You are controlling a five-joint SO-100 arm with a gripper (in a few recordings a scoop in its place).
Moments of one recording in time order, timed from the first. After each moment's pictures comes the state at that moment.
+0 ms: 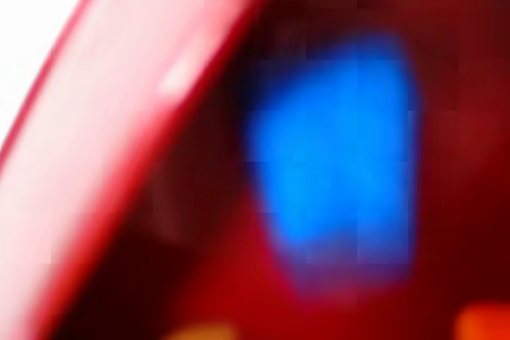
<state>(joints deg) 39.8 89.8 97.7 66.3 10.8</state>
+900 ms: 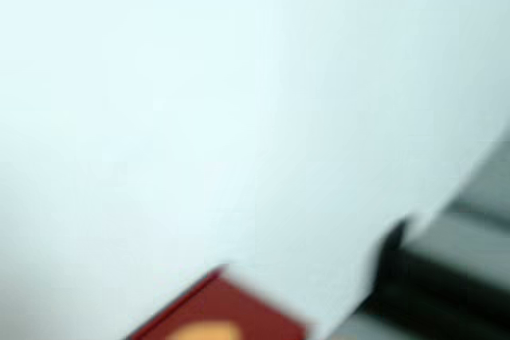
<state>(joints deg) -0.2 187.6 150.6 75.1 -1.8</state>
